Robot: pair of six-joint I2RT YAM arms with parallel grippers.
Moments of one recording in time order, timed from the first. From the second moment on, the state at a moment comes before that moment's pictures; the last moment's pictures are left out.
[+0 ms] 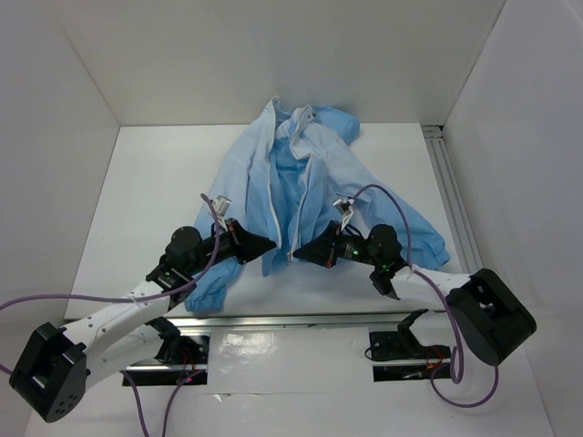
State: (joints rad) left arm -0.57 0.91 0.37 0.50 0.43 -0.79; right arm 0.56 1.26 0.31 1.02 -0.75 0.85
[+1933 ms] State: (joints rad) left arm -0.57 0.96 0.35 0.60 0.48 -0.87; right arm 0.57 1.38 0.30 1.25 -0.75 0.93
